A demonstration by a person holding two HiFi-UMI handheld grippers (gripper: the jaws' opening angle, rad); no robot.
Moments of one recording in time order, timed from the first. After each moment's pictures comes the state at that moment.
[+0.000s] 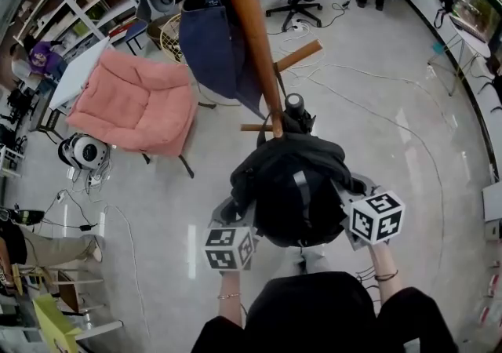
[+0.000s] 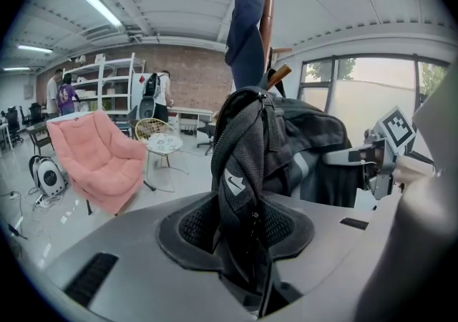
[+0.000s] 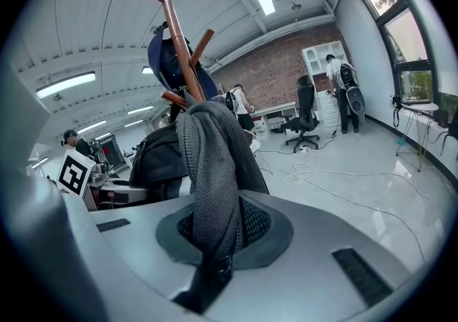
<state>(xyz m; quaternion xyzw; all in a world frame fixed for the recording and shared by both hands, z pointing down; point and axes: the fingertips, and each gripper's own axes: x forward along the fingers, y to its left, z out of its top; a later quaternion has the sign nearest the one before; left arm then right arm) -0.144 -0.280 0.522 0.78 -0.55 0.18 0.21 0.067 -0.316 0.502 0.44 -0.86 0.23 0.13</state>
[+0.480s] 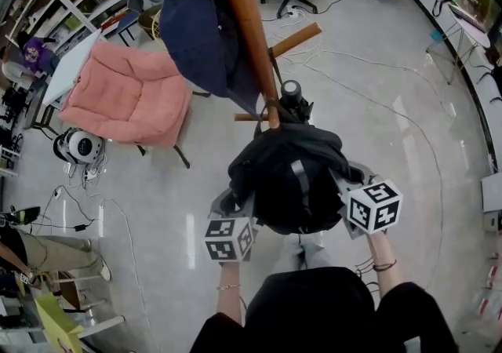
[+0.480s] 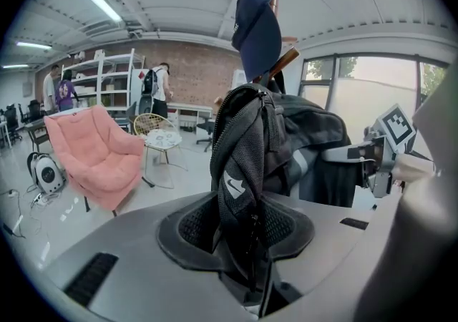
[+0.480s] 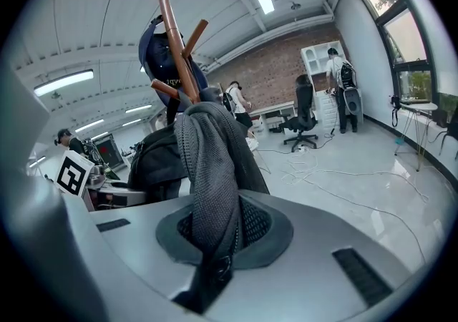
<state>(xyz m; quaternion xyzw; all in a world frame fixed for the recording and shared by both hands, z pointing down) -0.136 -0.286 0.549 0.78 -0.55 0.19 0.22 0.073 -0.325 0.522 0.44 -0.86 0.23 0.13</state>
